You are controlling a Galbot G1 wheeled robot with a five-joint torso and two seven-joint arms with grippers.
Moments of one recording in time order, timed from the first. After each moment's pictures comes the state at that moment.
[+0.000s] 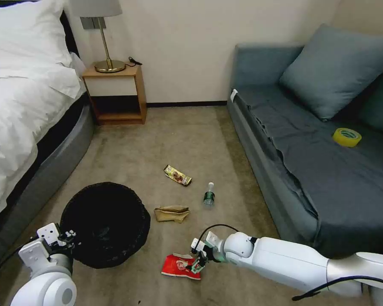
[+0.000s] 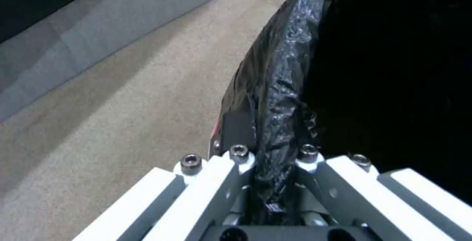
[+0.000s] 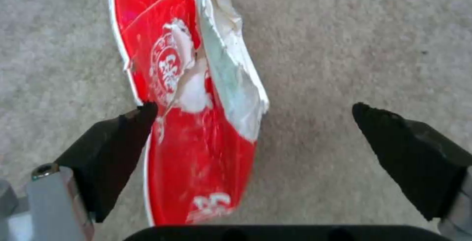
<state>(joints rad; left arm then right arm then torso) 1.59 -1.50 -0.82 -2.28 -0.51 0.67 -0.48 -0.41 1.02 -1.03 1.31 0.72 -0.37 -0.16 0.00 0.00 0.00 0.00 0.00</state>
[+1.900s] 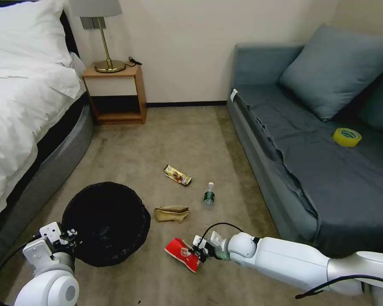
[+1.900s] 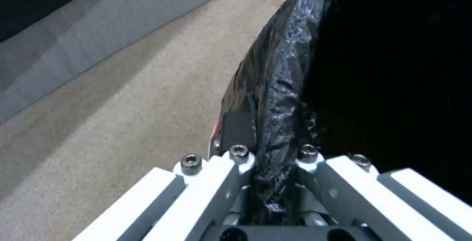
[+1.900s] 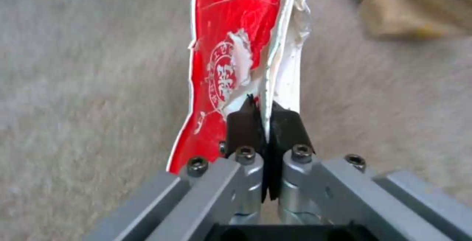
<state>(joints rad) 1.57 -1.49 -0.81 -2.25 -0.49 0.65 -0.47 -0.39 0.96 -1.01 1.34 0.70 -0.20 -0.17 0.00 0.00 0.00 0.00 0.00</state>
